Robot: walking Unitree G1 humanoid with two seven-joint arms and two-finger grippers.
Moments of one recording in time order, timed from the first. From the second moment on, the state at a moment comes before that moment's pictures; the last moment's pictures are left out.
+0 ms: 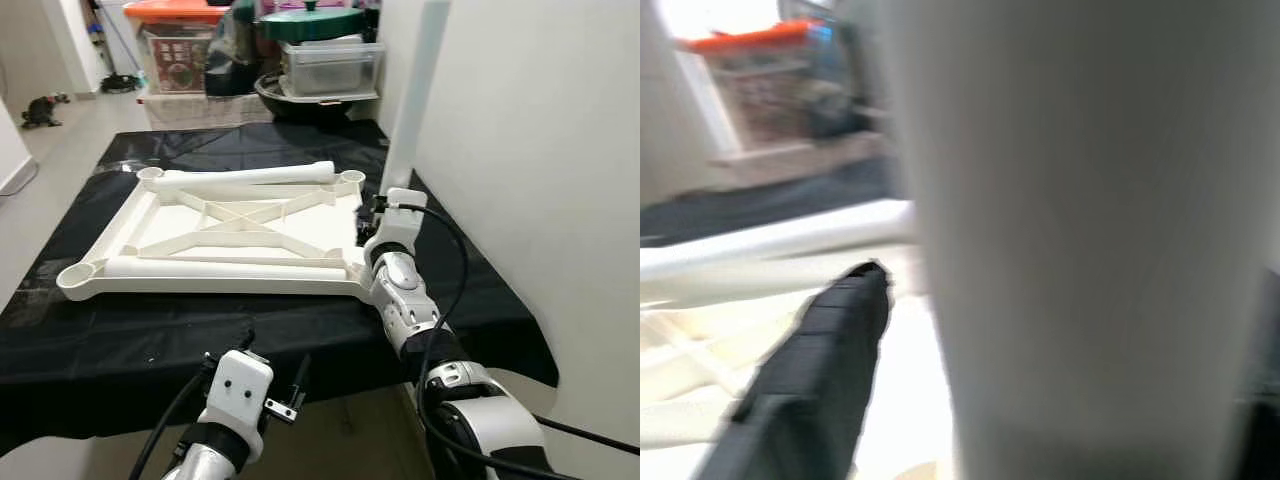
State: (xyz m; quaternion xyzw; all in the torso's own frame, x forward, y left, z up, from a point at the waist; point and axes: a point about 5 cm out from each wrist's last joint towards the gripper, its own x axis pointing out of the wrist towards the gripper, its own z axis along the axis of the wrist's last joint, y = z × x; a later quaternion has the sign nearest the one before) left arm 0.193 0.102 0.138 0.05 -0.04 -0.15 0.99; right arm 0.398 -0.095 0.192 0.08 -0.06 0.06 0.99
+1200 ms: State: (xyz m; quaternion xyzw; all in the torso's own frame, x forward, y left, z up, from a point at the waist) left arm 0.194 0.103 0.134 0.06 -0.03 -0.15 0.99; right arm 0.390 -0.072 0.193 0.02 0.01 0.42 0.91
